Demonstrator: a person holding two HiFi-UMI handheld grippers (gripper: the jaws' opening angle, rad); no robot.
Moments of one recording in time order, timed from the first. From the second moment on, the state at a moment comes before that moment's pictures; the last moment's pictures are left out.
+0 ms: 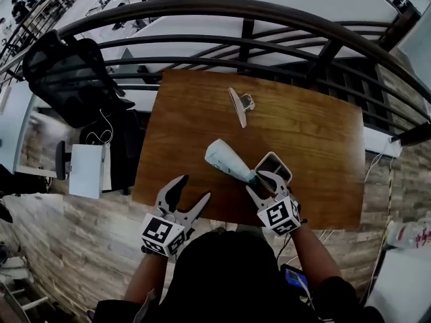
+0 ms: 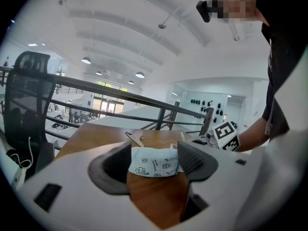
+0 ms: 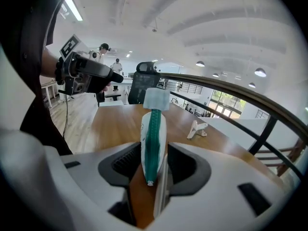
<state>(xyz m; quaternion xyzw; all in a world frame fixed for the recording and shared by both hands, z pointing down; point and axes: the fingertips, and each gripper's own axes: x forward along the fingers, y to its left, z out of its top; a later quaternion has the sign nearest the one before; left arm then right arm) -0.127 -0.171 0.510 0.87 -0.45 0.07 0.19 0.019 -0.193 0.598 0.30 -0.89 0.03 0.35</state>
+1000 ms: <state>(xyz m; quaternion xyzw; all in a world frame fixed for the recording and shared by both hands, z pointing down) -0.057 -0.184 0.499 0.91 -0.33 0.00 0.25 0.010 -0.183 0.534 0.26 -0.89 -0.02 0.38</state>
